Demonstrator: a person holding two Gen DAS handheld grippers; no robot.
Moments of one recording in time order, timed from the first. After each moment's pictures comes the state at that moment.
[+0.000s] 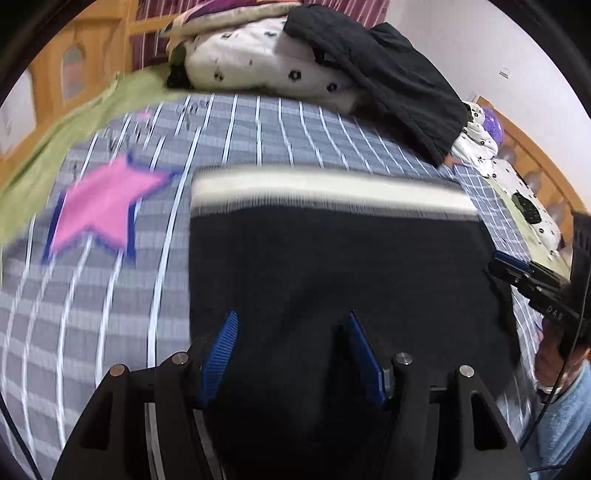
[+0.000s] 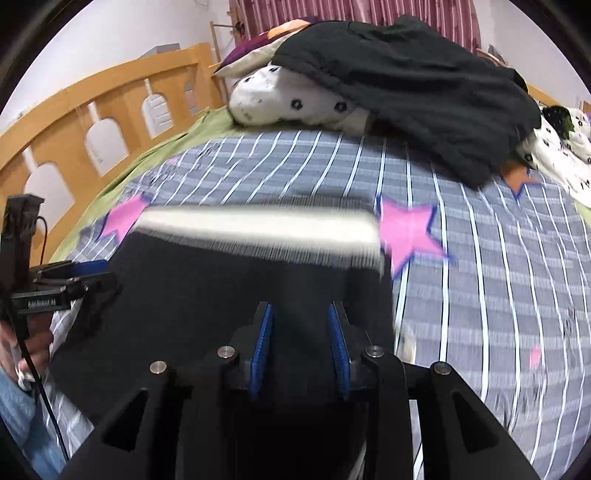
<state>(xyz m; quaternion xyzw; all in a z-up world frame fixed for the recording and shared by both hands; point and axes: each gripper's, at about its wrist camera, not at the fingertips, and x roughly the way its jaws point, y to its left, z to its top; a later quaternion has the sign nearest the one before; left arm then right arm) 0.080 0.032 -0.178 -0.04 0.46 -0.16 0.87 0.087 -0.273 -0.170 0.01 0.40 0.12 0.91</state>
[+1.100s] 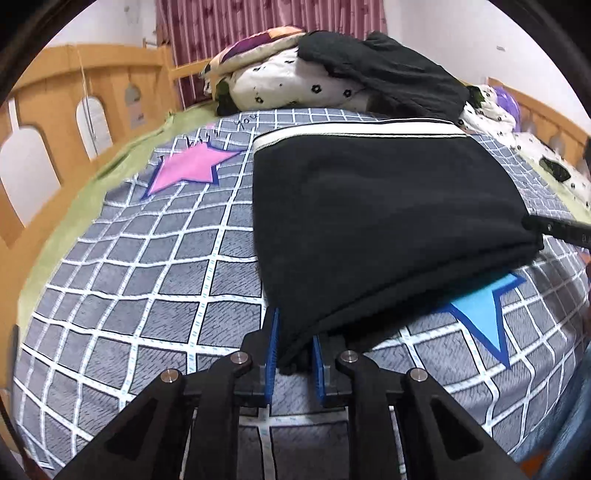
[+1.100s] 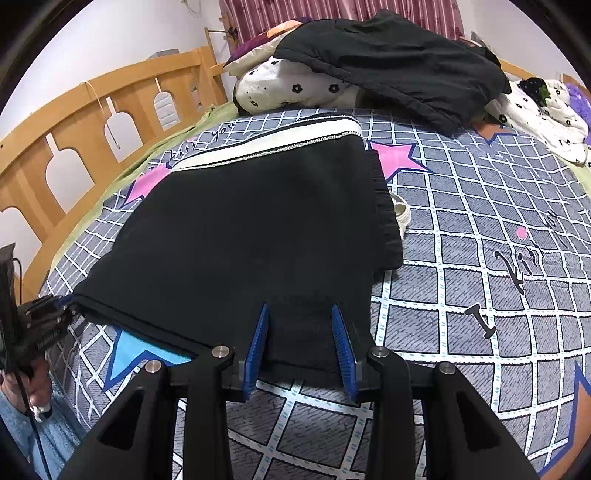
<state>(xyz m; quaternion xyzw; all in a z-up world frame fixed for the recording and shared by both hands) -0.060 0.042 -0.192 0.06 0.39 -0.06 0.92 -0.014 -0.275 -0.198 0.05 0.40 0.12 0.91</state>
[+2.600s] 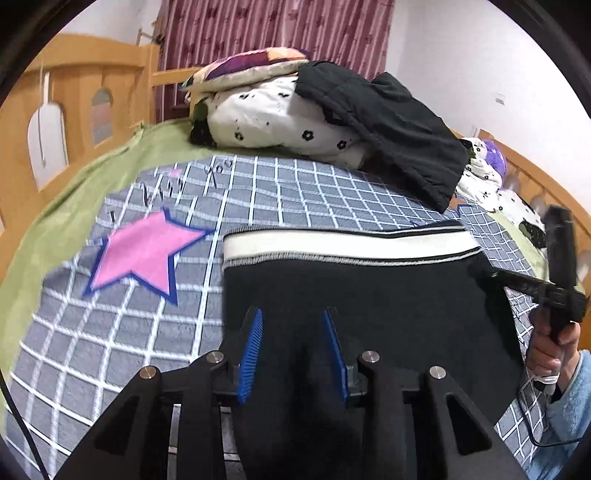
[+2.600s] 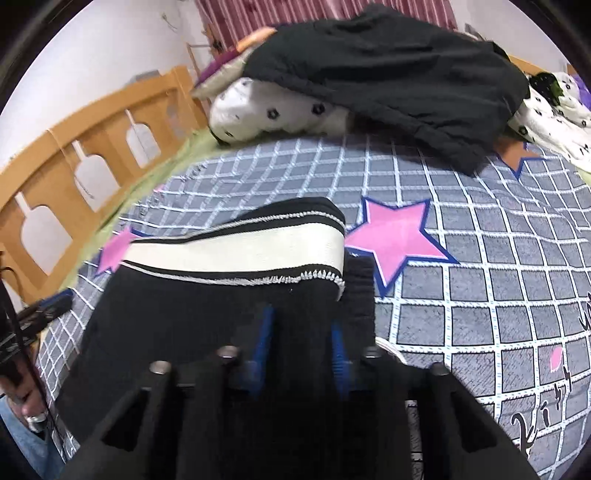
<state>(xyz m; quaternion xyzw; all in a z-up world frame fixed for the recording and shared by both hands) 0.075 0.041 -0.149 -0.04 0.37 -0.13 0.92 0.130 -0.299 -0.176 0.09 0.39 0.13 0.91</state>
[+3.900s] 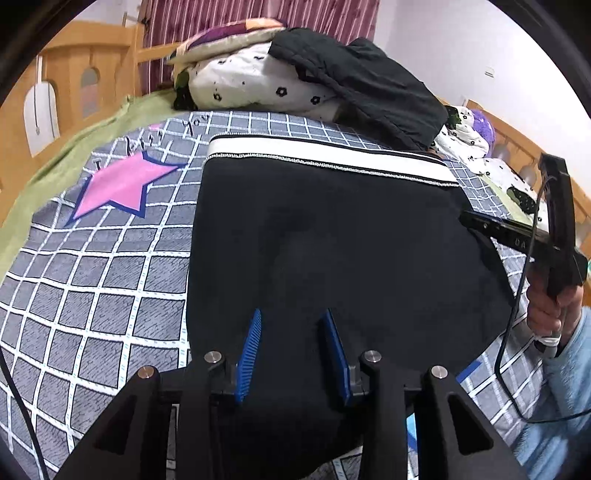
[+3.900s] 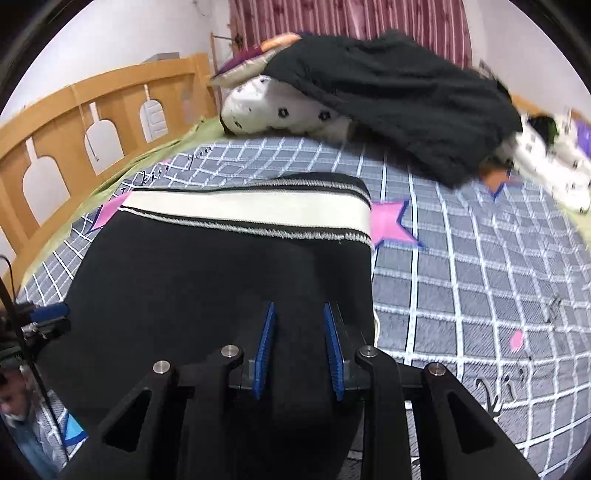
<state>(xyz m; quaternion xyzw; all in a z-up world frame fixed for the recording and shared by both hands) 0.017 0.011 -0.175 -0.03 0.42 -0.15 0.90 0.079 -0.298 -0.178 0.00 0.37 0.11 0.92</state>
